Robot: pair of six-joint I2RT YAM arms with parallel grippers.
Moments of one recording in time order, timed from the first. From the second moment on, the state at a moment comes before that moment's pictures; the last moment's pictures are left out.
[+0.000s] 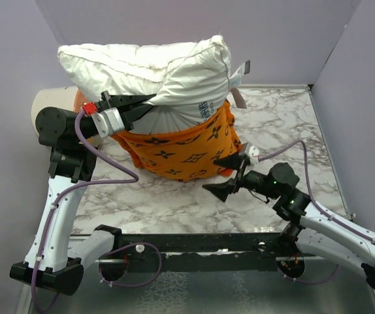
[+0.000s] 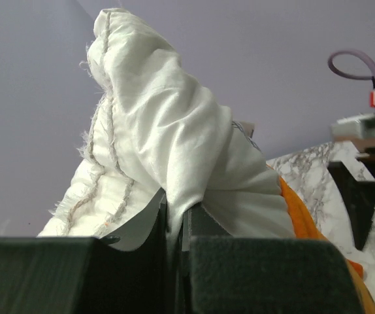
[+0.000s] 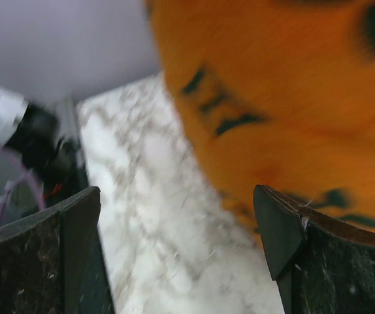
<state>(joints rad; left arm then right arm) -0.22 1.01 1.35 0.25 1.03 0.19 0.84 0.82 0.45 0.37 -0.38 0.12</state>
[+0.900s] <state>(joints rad) -0.22 0.98 1.43 -0.01 1.06 0.32 0.11 1.50 0.84 0.85 -0.81 0.73</state>
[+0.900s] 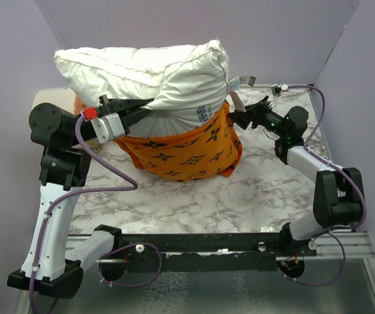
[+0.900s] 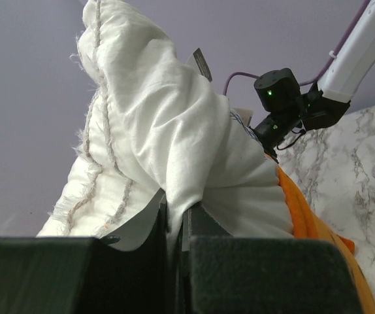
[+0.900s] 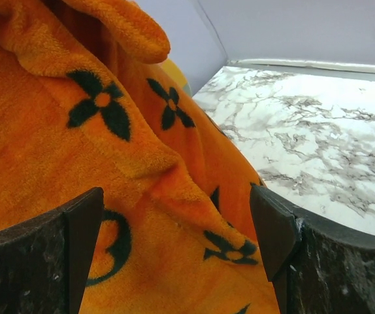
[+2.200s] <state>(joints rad) -0.24 1.05 1.41 0.04 0.84 0.91 0.15 1.49 0.48 1.11 -0.63 0.84</state>
